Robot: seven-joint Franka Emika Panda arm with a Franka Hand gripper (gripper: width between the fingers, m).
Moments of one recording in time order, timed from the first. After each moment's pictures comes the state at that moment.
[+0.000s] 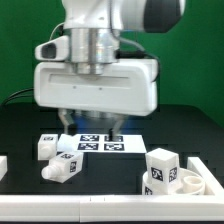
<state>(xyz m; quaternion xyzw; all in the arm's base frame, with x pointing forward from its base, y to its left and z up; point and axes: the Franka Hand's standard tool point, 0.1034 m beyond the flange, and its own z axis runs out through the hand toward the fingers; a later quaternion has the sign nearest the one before) 0.533 -0.060 0.081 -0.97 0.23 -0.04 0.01</state>
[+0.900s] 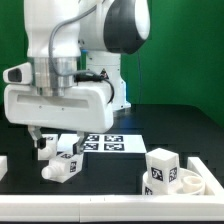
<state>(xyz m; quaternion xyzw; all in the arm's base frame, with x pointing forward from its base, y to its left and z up) 0.492 -0.107 0.044 -0.97 0.23 -0.01 0.01</state>
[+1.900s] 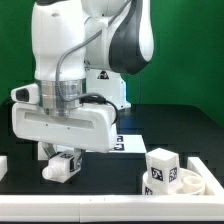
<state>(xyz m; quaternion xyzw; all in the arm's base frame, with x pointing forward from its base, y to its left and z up) 0.483 -0.096 0.013 -0.97 0.25 0.00 0.00</state>
